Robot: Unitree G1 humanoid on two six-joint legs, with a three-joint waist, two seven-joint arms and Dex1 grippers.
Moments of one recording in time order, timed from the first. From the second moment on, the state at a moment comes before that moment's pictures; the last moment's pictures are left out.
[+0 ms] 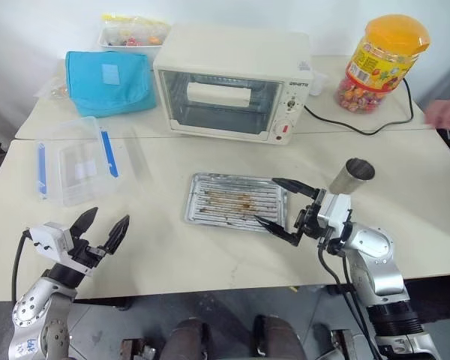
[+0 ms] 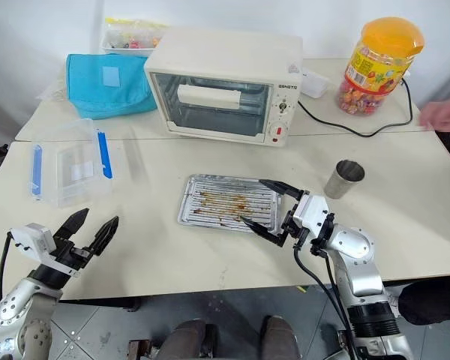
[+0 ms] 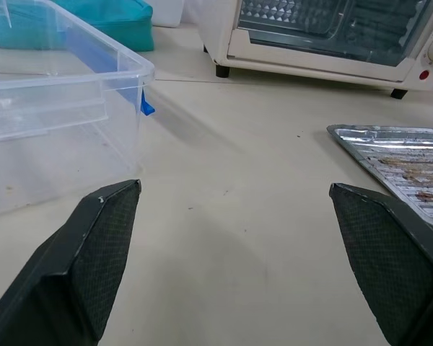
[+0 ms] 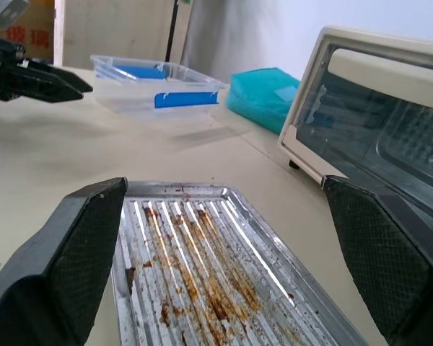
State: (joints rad) left arm 0.19 0.37 0.45 -0.18 -0.56 0.07 -0.56; right arm -0.23 -0.43 0.03 -0.03 0.38 -0.28 0.98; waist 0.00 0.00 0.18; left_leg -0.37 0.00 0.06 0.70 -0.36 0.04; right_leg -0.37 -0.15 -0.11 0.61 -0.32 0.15
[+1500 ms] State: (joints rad) left arm 0.26 0.53 0.38 -0.28 -0.51 0.10 -0.77; right arm -0.10 -0.58 -0.04 0.01 0.42 -0.23 1.16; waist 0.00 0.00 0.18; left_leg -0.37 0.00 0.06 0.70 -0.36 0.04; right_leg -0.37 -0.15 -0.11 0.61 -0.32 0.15
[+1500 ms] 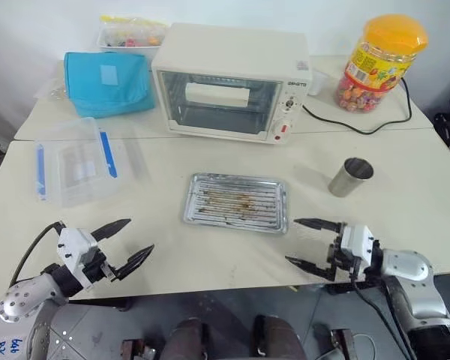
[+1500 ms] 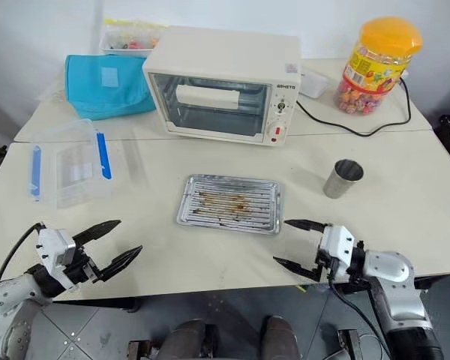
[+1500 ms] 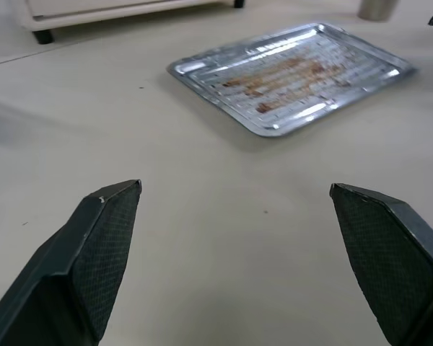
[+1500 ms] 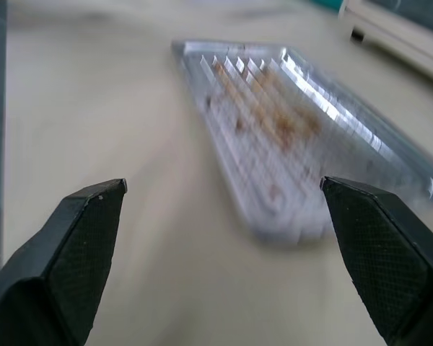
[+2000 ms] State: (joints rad) left arm 0.23 0.36 0.48 -0.30 -0.55 0.12 -0.49; right arm -0.34 -0.39 0.07 -0.16 0.48 -0.07 1.04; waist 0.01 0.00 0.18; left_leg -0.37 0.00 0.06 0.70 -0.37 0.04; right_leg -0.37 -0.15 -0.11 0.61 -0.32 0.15
